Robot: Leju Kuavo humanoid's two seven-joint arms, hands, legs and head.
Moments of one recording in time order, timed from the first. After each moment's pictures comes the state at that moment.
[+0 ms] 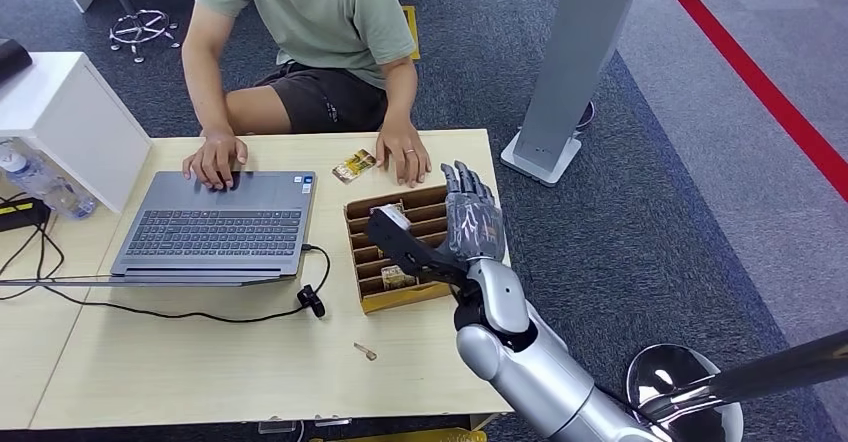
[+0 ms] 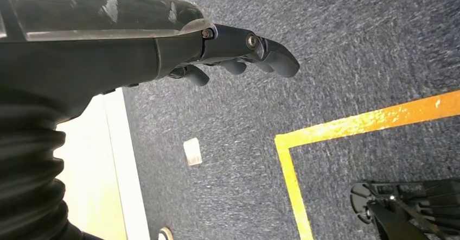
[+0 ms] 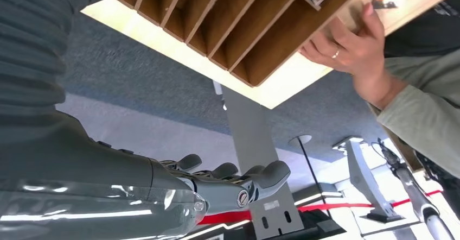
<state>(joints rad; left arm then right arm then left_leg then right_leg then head) -0.12 0.07 -1.25 -0.20 0.96 0.22 0.08 -0.47 0.06 0.73 -1.30 0.91 -0.24 0.46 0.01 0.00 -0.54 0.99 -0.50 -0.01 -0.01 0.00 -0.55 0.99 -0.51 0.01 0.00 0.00</state>
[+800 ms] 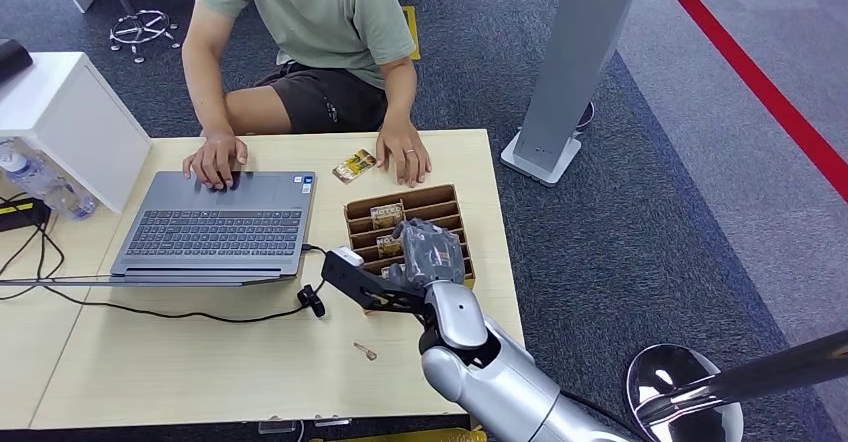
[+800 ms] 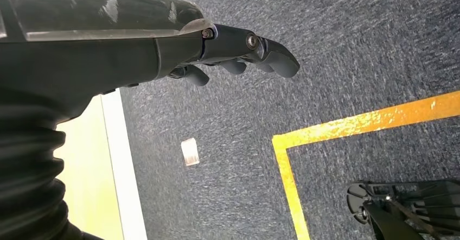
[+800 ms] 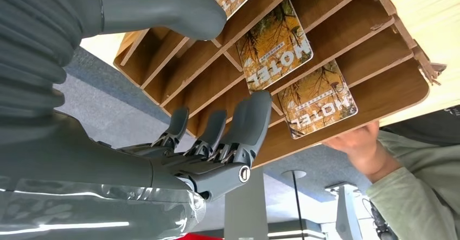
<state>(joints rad) -0.12 0.07 -1.25 -0.20 0.97 0.22 0.07 -0.47 0.14 0.84 -1.19 0.92 -0.13 0.51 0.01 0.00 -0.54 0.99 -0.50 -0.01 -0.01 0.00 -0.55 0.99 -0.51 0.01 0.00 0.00</state>
